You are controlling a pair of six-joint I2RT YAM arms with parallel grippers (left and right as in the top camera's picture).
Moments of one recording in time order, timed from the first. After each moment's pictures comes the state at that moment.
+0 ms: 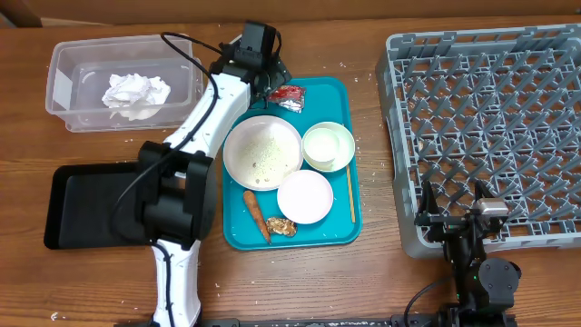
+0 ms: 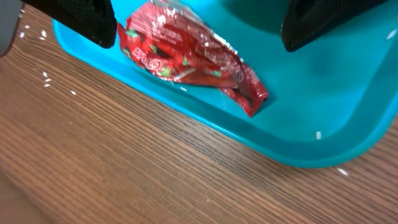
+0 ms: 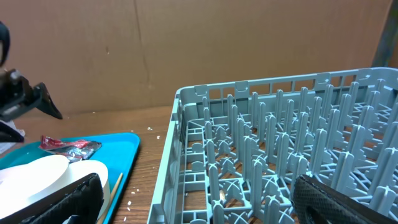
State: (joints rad) left arm -0.31 2.22 1.82 -0.62 -0.08 -0.87; right arm -0.03 0.01 0.02 -0.03 -0.07 0.10
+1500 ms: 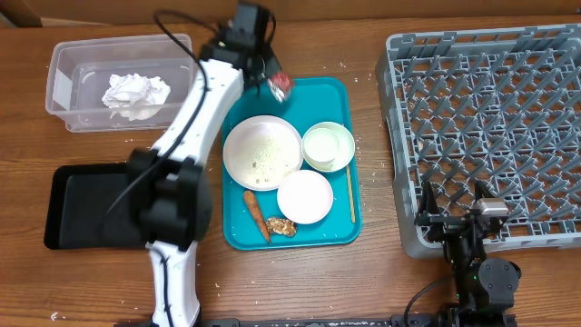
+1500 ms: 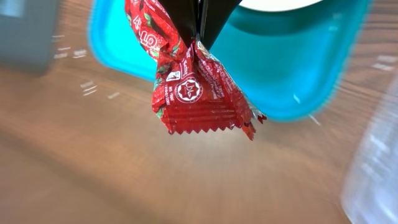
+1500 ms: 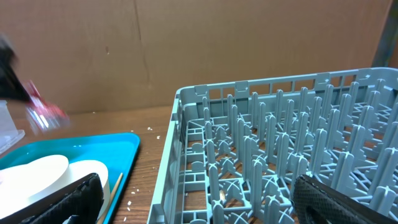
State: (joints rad) left arm -0.28 2.15 2.00 -0.80 -0.09 -0.70; right arm -0.03 0.01 0.02 -0.03 -0.07 0.10
